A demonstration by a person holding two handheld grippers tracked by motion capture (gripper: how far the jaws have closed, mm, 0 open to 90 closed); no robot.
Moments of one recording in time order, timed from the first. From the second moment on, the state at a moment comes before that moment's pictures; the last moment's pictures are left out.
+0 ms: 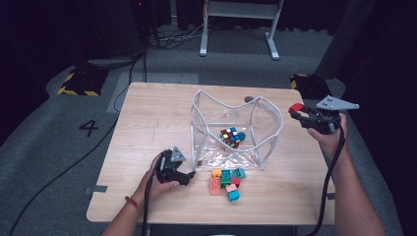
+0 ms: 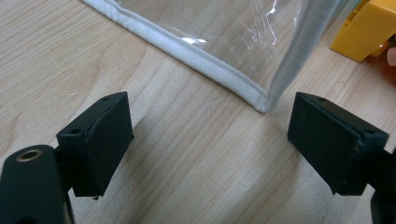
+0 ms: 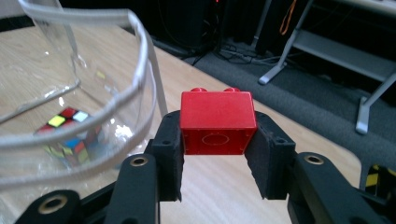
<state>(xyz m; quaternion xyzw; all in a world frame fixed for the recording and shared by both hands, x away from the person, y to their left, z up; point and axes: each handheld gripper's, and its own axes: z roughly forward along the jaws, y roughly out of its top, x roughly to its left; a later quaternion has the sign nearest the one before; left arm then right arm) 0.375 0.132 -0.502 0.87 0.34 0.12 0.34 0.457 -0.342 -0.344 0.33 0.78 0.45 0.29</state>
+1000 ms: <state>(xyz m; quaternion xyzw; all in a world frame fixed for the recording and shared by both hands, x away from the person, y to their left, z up) 0.375 0.132 -0.502 0.87 0.34 0.12 0.34 0.460 -0.292 -0.283 0.25 0.79 0.49 0.26</state>
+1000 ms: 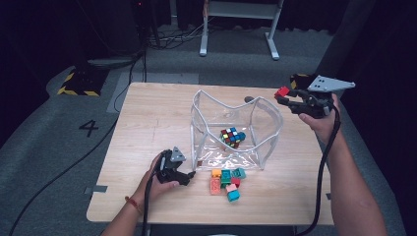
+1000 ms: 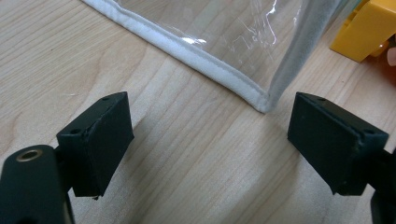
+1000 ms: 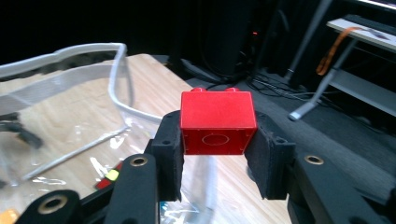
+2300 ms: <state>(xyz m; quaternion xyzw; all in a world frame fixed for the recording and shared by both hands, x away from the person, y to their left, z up) 0.375 0.132 -0.502 0.87 0.35 0.12 0.34 0.484 -0.198 -0.318 0.11 0.94 0.30 0.13</state>
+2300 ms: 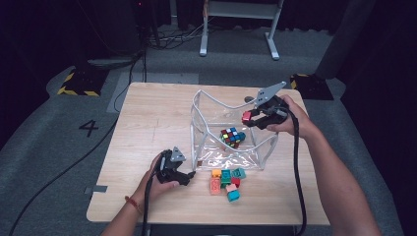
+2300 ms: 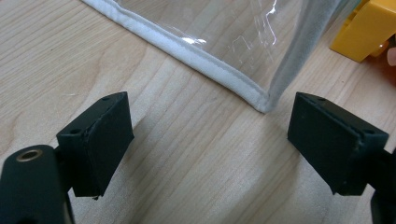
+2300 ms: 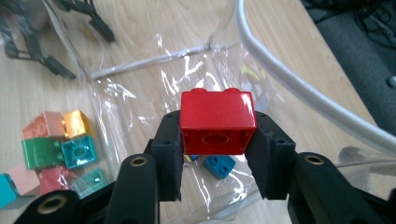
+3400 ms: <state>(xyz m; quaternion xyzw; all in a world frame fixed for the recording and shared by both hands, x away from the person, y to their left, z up) 0.376 0.132 -0.502 0.87 0.34 0.12 0.34 0.504 -0.238 -0.322 0.15 0.96 0.20 0.11</state>
